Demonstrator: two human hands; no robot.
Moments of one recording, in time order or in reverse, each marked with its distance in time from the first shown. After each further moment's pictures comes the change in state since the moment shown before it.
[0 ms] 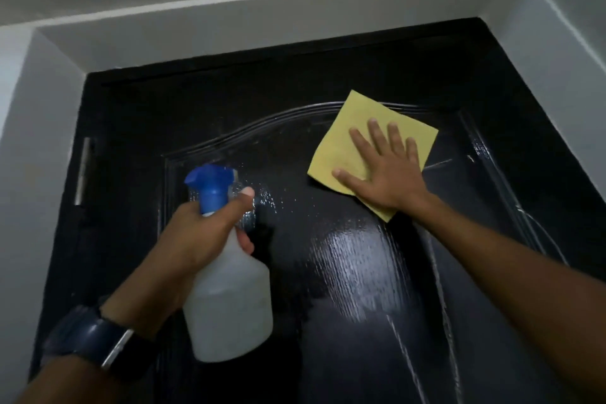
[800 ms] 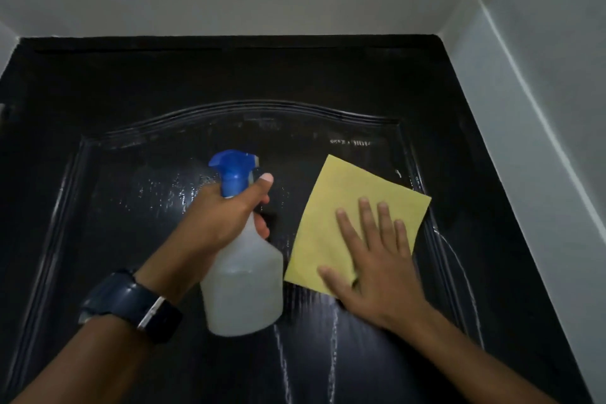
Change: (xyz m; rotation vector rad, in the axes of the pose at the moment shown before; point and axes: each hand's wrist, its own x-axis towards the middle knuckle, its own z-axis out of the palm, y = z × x) left_hand -0.007 0.035 0.158 -0.088 -0.004 0.030; right_hand -0.143 0.100 0.011 -0.041 -0.015 -0.150
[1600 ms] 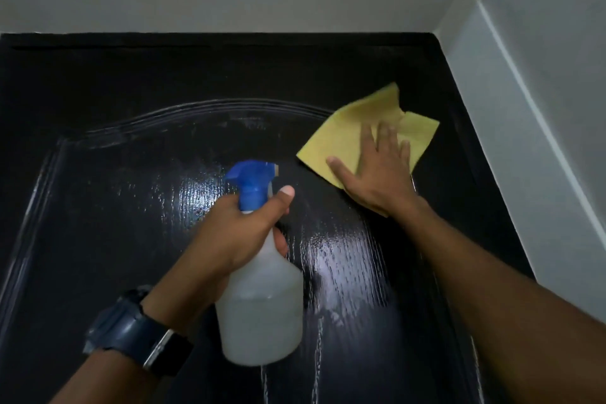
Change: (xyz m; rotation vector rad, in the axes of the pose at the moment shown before) left_hand -0.007 -0.004 0.043 0.045 -0.028 0.040; right_hand 0.144 0.058 -0.035 0.087 0.074 0.209
